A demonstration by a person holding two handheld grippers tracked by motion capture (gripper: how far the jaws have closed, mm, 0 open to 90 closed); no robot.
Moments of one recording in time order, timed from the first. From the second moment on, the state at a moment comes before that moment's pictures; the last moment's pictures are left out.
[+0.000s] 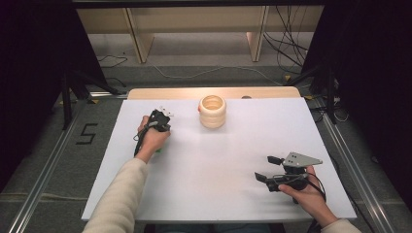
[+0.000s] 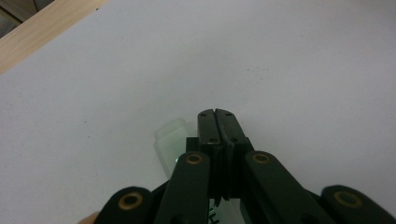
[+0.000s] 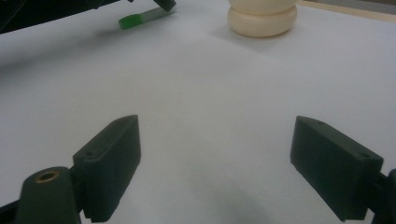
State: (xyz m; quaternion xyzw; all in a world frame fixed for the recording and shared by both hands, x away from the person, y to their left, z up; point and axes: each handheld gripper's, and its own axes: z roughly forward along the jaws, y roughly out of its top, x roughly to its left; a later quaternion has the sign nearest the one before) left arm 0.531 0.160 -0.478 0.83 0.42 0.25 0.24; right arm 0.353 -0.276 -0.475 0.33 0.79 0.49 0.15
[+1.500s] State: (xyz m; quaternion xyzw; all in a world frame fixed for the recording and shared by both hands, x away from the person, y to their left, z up) left arm 0.531 0.182 -0.480 0.82 0.47 0.25 0.18; right arm 0.354 -0.275 -0.476 0.32 0.80 0.49 0.14
